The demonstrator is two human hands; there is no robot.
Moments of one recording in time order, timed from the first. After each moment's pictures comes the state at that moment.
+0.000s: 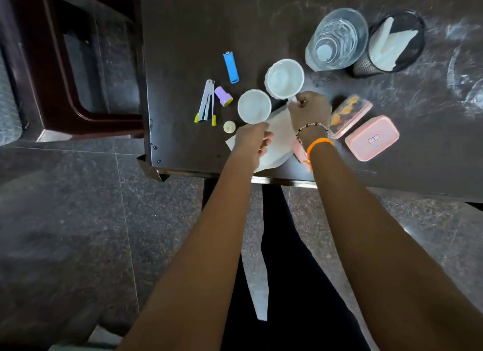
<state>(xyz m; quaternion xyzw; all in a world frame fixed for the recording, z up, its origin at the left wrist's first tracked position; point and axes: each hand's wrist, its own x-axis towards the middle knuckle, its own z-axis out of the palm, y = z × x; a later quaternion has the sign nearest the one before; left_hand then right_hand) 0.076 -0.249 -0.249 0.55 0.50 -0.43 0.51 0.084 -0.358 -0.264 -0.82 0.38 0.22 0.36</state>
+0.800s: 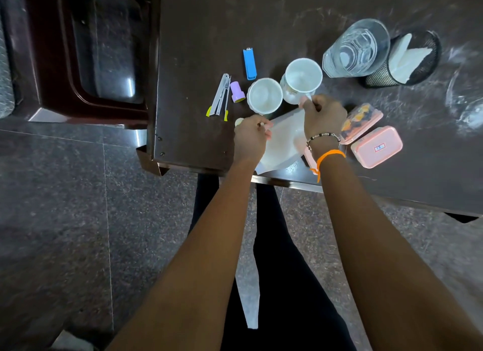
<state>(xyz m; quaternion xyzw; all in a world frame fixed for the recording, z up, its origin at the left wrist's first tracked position) 0.060 -0.213 -0.271 0.75 0.26 -0.32 0.51 0.079 -0.338 -0.252 -0.87 0.33 0.13 0.33</state>
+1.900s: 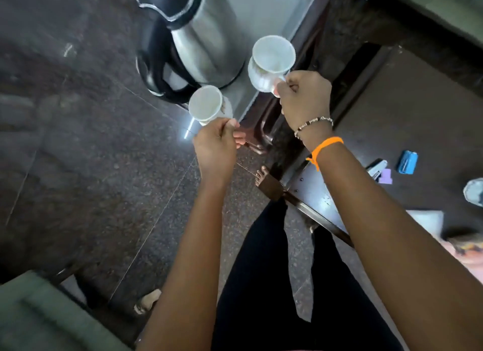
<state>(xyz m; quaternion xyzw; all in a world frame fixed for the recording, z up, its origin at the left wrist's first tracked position) 0.091 0.147 -0.124 0.74 0.45 0.01 0.51 0.206 0.045 -0.127 -0.90 -0.03 0.19 0.40</state>
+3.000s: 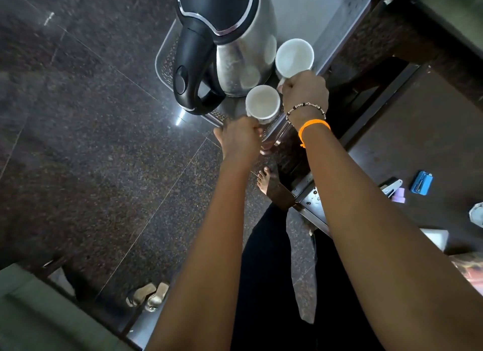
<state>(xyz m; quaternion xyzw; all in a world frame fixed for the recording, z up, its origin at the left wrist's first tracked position) 0.138 0.195 -0.169 0.86 0.36 -0.24 0.26 0.239 0.126 -0.171 -0.94 0.03 0.29 0.20</state>
